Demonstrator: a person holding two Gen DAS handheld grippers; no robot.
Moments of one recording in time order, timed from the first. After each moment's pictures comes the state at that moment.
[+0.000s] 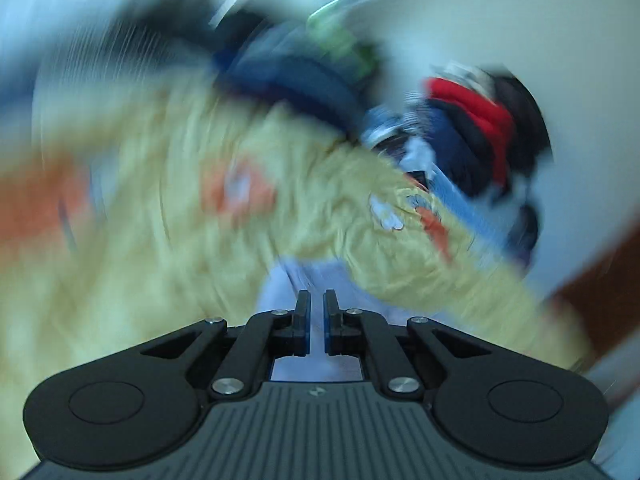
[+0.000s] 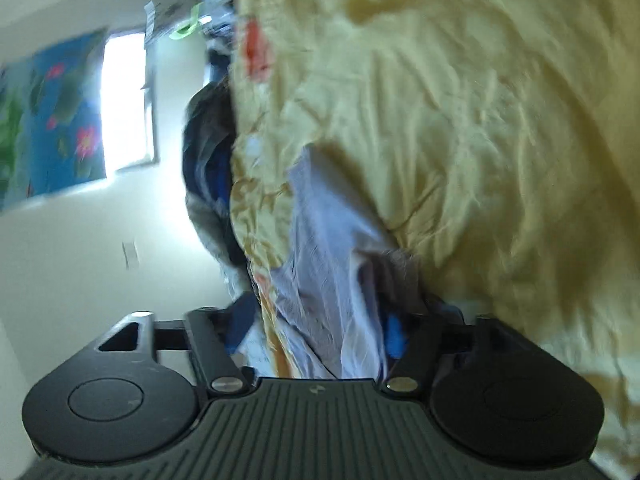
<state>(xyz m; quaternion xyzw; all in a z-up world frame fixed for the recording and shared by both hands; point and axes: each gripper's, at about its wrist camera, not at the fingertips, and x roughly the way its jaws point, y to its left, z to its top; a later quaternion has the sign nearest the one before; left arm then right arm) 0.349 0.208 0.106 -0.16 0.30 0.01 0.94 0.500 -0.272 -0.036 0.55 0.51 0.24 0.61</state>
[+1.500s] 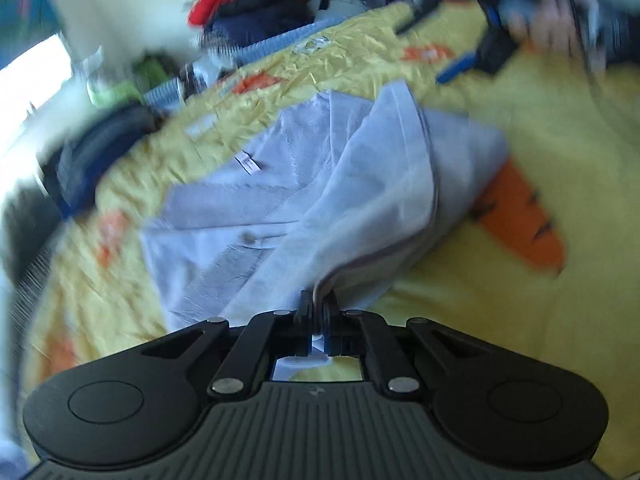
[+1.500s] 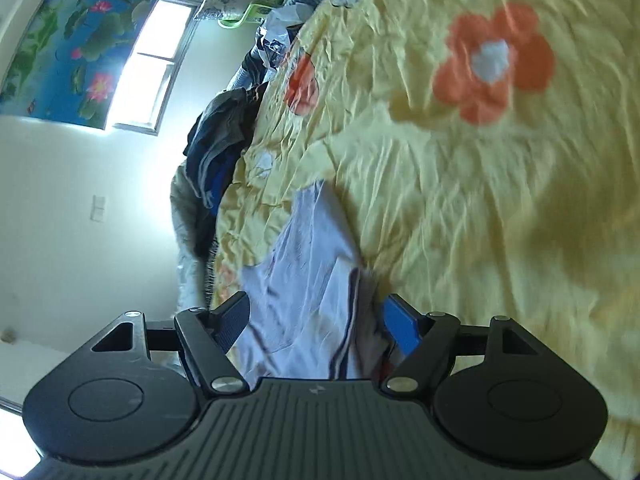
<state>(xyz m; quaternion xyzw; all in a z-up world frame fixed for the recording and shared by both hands) 0.252 0.058 0.076 0.21 0.38 -0.17 0.89 0.470 -0.321 0.017 0.43 0.48 0.24 0.73</state>
